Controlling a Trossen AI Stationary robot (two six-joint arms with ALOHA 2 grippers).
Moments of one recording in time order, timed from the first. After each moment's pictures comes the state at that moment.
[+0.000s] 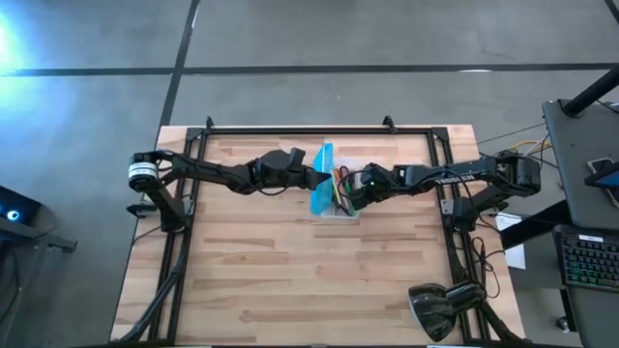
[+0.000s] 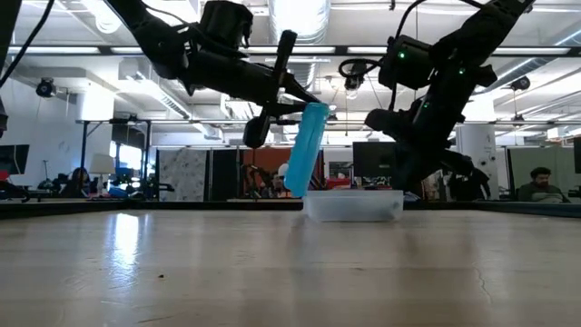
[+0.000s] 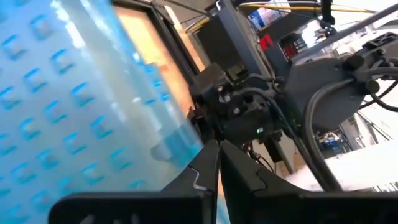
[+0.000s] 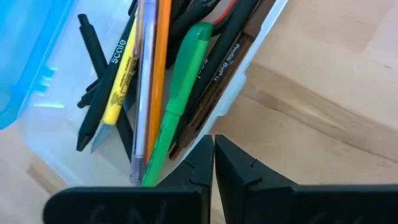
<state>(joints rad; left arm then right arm) 0.23 1.65 0.89 0.59 0.04 -0.97 -0.23 1.46 0.69 -0.29 0.07 0.90</state>
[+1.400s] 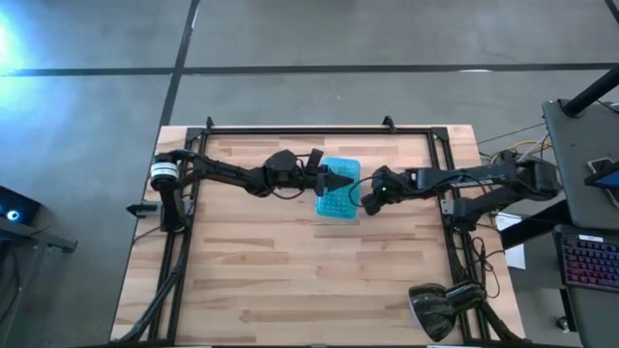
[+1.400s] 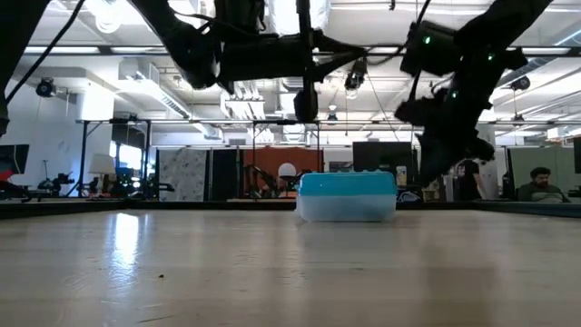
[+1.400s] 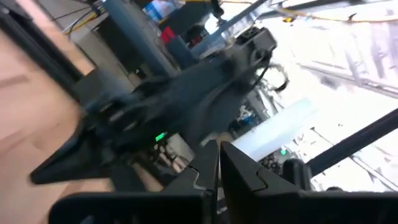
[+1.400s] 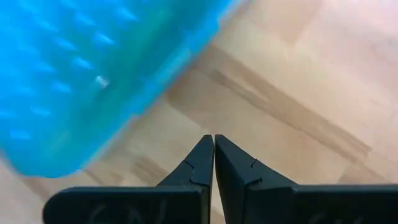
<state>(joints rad) 0.18 1.83 1.05 0.92 0.25 -0.96 -0.19 1.30 0.64 -0.44 0.18 0.79</state>
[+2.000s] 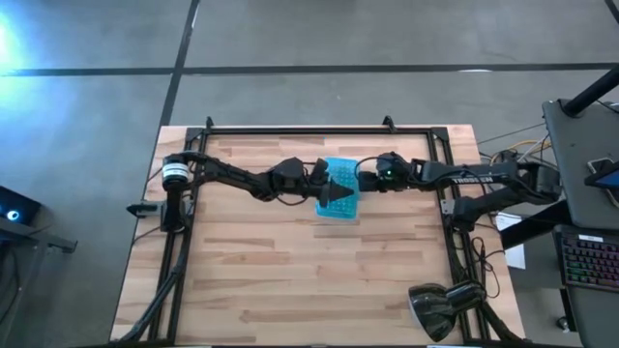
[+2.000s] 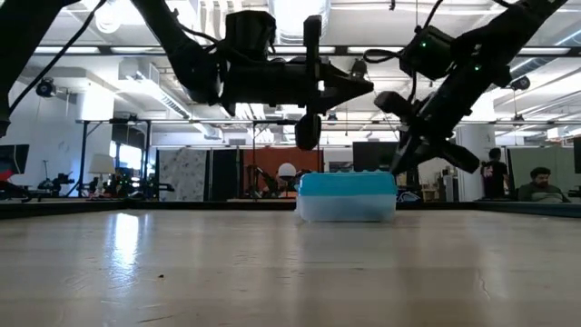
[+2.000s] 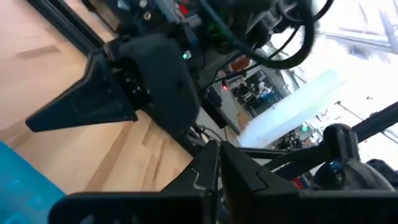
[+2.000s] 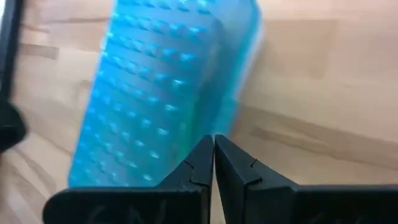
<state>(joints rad) 0.17 1.91 1.04 0.90 0.28 -0.86 -0.35 1.28 0.58 -0.14 0.05 1.10</state>
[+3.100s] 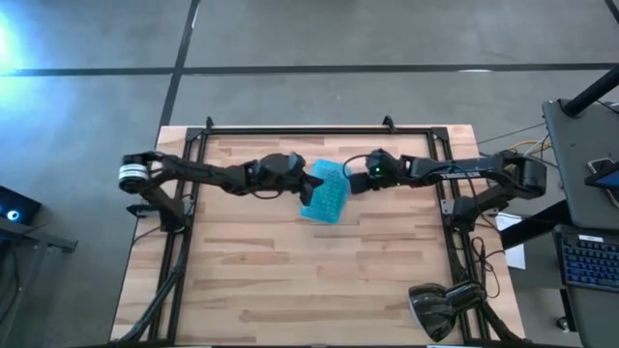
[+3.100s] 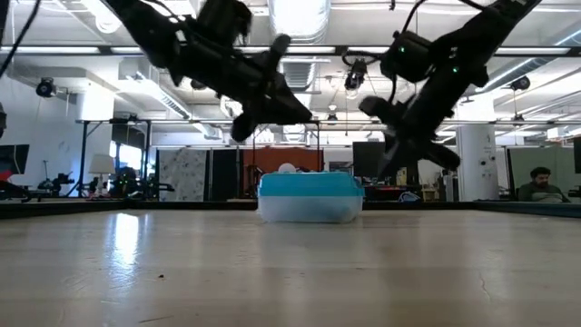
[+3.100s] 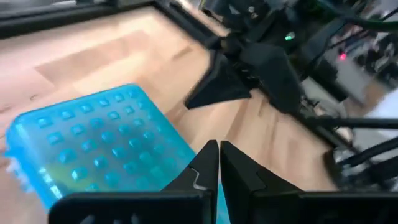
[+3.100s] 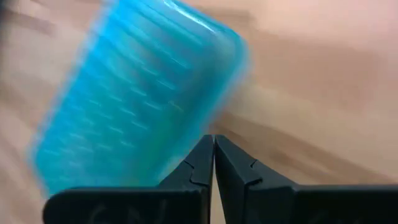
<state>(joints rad) 0.20 1.59 0.87 0.38 0.00 -0.56 -0.34 1.40 0.69 -0.18 0.04 0.95</state>
